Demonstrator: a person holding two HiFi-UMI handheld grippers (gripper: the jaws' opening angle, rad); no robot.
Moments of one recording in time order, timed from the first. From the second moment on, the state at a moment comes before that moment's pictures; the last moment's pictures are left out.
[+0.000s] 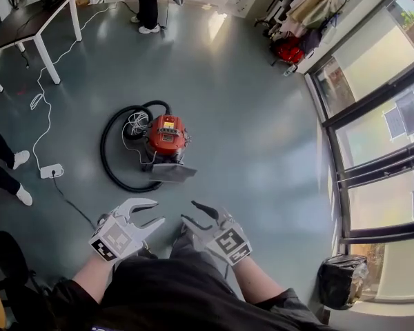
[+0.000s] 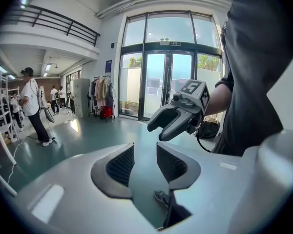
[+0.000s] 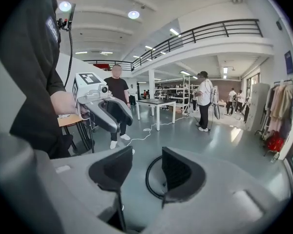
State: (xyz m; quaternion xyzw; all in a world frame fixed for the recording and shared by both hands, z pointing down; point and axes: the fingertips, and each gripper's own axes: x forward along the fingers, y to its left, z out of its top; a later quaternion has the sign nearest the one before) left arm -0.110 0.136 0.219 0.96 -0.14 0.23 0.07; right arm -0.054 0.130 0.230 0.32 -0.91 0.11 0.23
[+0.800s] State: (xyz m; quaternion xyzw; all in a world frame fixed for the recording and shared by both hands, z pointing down) left arm -0.063 0.164 0.138 0.97 -0.20 0.16 0.02; right arm -0.055 0.158 0.150 0.28 -0.95 0.08 0.08
